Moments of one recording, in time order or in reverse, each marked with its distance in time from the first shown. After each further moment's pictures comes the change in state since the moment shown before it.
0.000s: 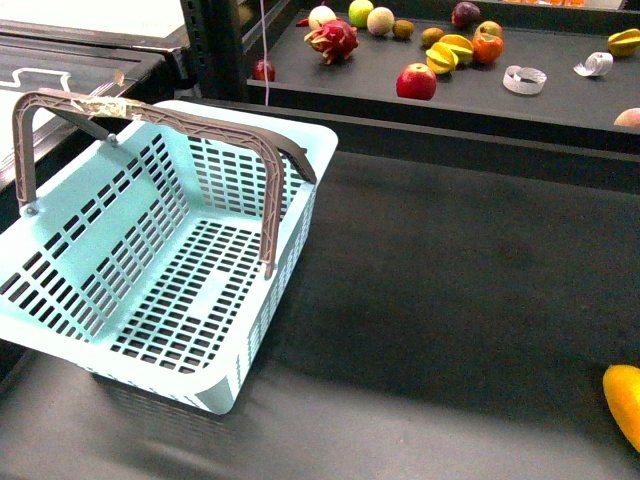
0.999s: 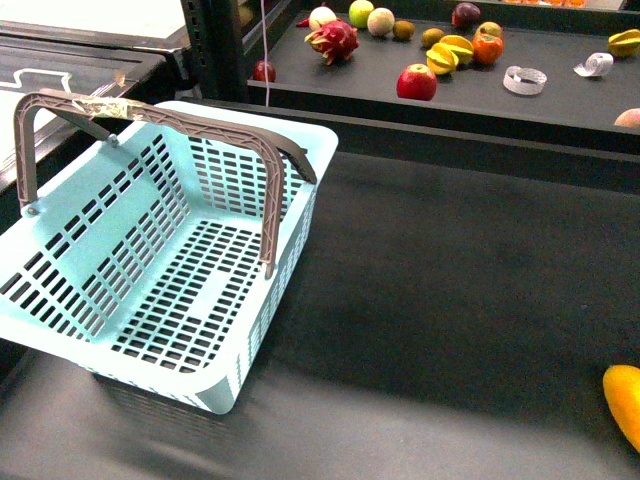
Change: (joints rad) left arm -0.126 0.295 0.027 0.025 -0.568 -0.266; right arm 0.001 0.000 0.000 0.000 0.002 0.000
